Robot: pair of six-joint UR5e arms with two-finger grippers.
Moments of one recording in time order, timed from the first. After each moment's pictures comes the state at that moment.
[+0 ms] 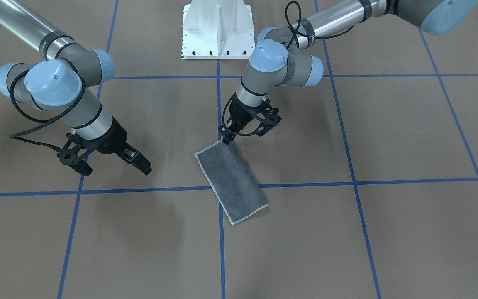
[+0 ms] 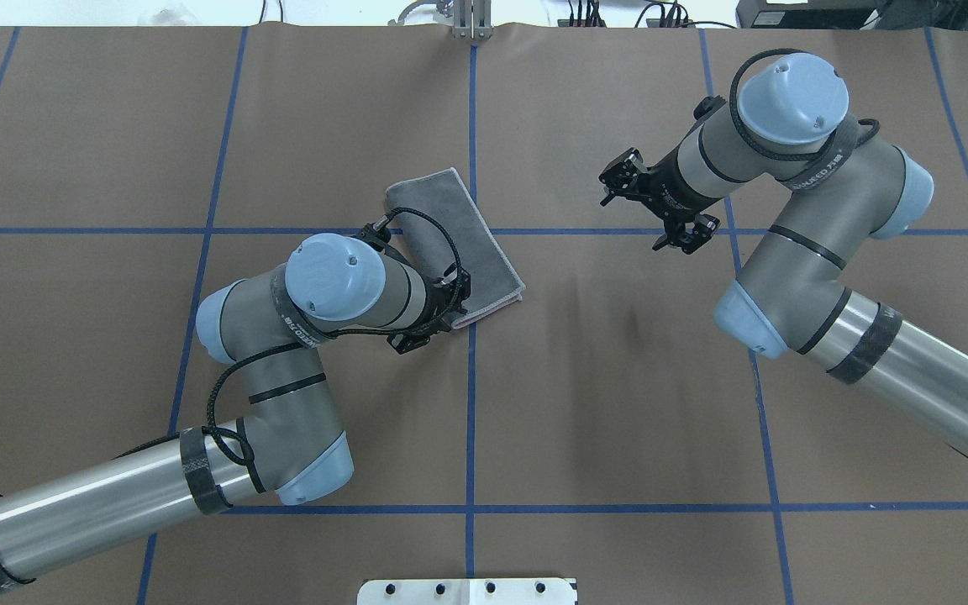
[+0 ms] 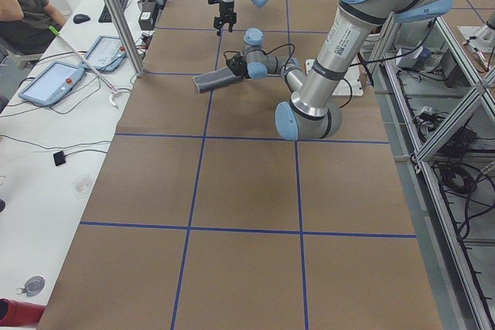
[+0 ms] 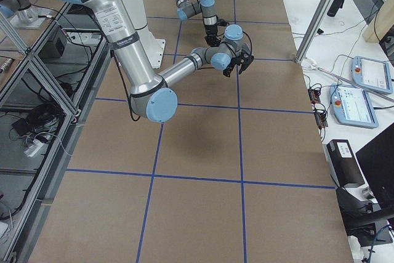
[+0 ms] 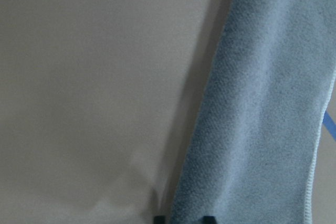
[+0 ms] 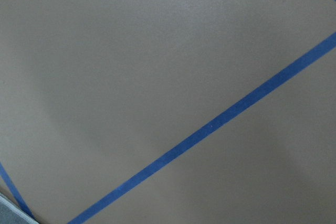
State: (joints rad) left arm -0.47 -2.27 -1.43 -2.13 -1.77 -2.09; right arm 0.80 -1.07 1.56 -1.15 2.09 1.75
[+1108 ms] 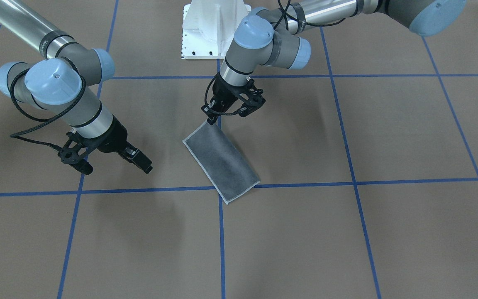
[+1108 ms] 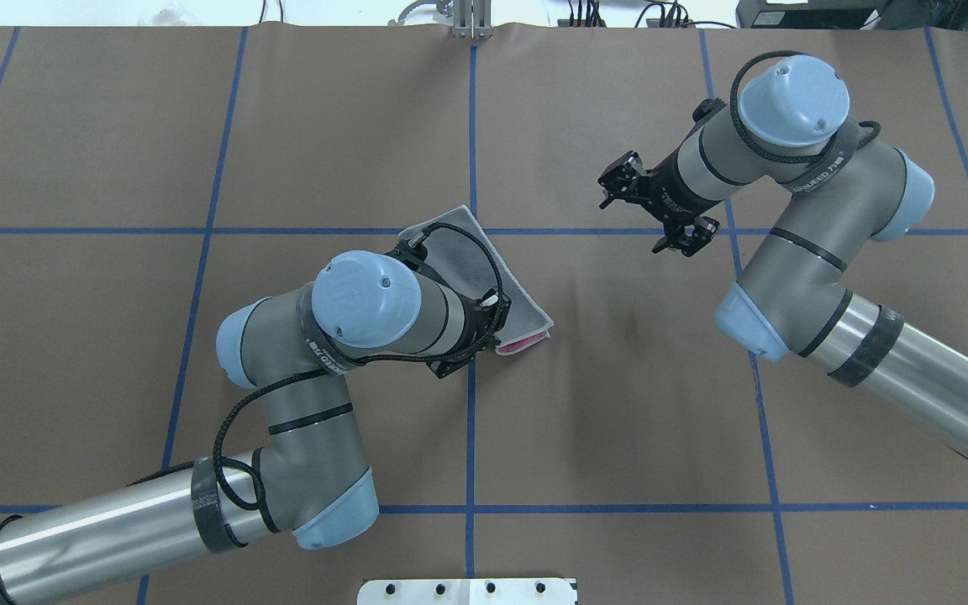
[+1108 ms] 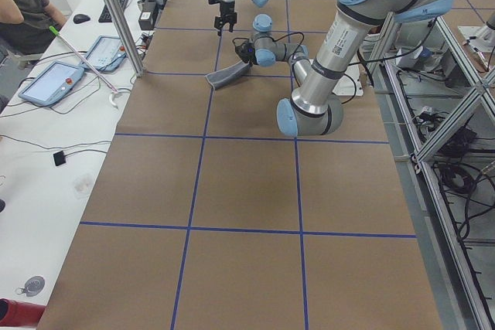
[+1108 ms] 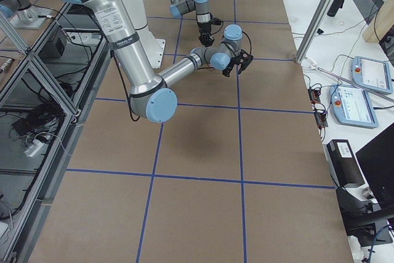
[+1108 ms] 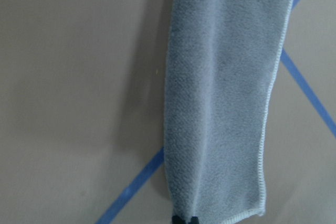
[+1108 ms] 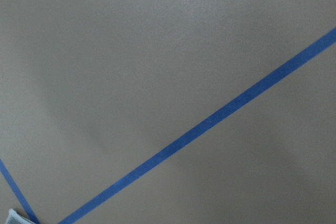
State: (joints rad) left arm -0.41 -2.29 -1.56 -2.04 -1.77 -2.11; right arm 0.80 -1.08 1.57 -1.15 2.10 1.75
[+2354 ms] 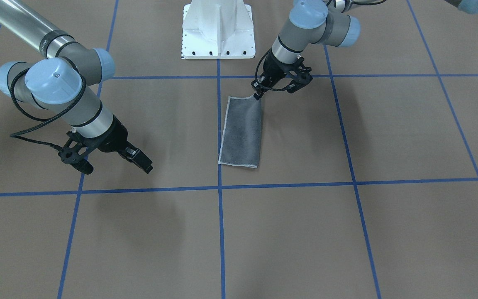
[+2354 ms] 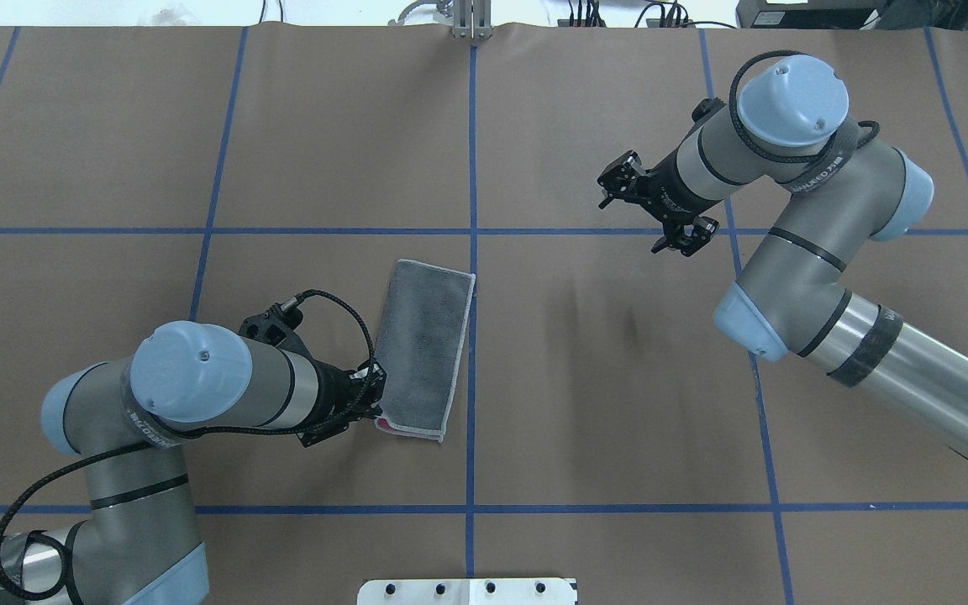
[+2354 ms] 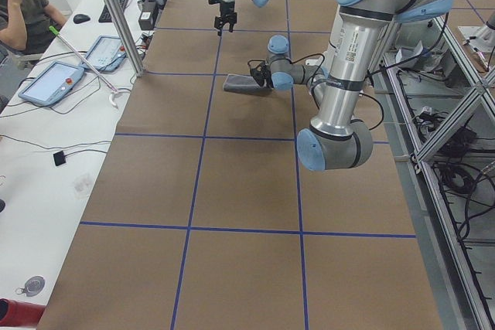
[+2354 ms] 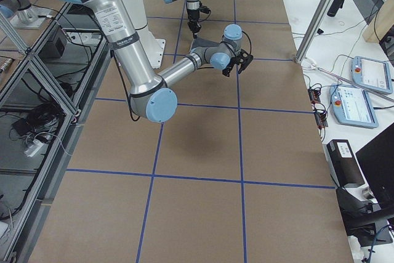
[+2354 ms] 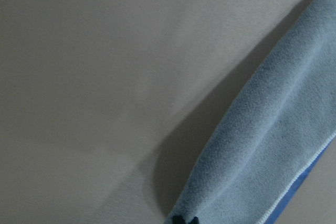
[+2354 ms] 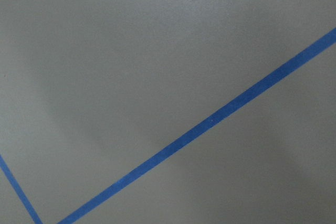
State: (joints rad) left arm -0.38 -1.93 -1.84 -2.03 -1.82 -2.04; right arm 0.79 -1.08 1.57 -1.15 2.10 1.75
